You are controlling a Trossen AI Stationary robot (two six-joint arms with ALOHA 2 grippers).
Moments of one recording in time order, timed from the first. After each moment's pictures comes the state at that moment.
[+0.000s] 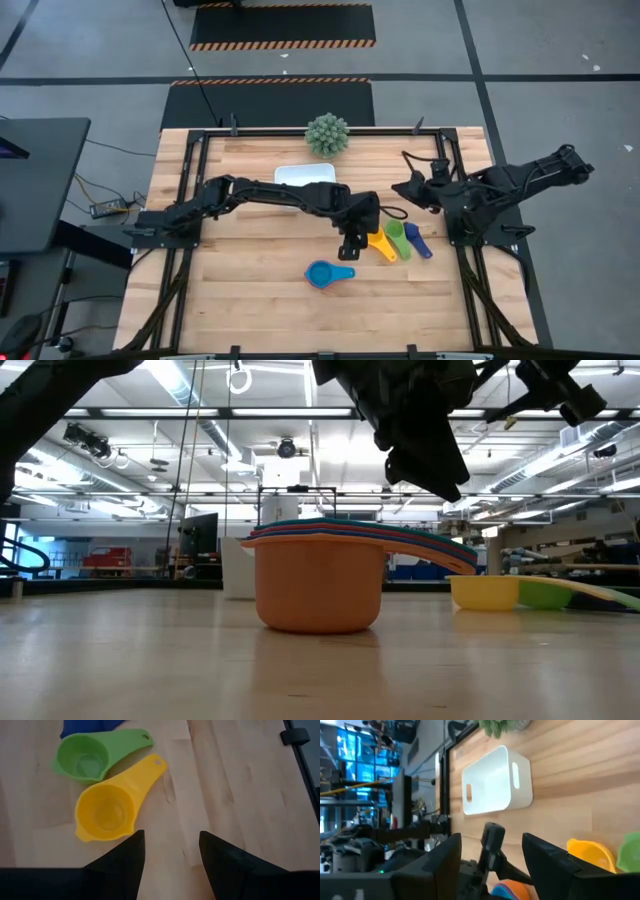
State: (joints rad) left arm -0.04 2.29 2.09 -0.77 0.23 0.05; right arm 0.31 0.82 0.87 -0.72 0.63 1.80
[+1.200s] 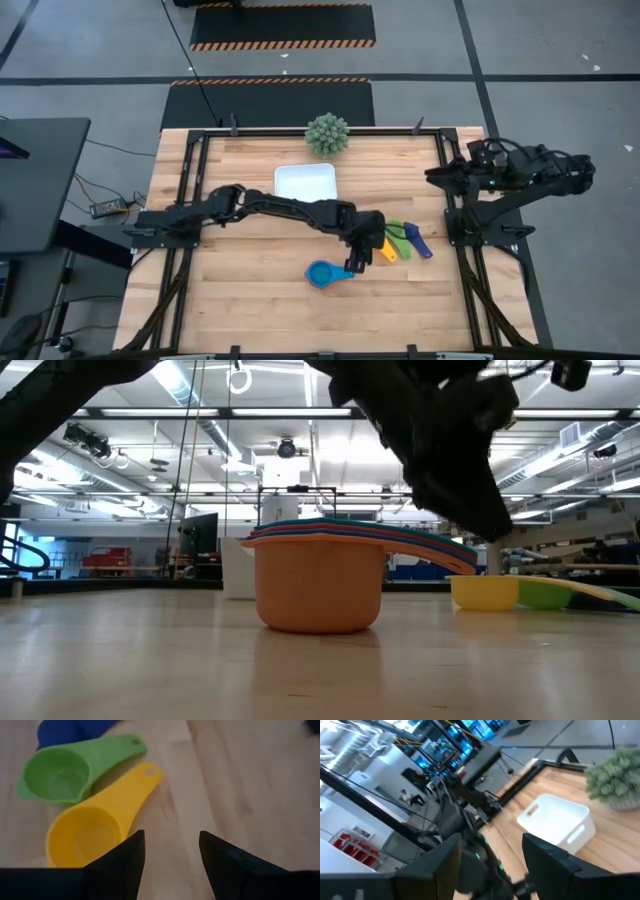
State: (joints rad) left arm -0.09 2.39 2.09 -0.62 0.13 0.08; right arm 0.27 0.42 0.87 -0.59 0.40 0.79
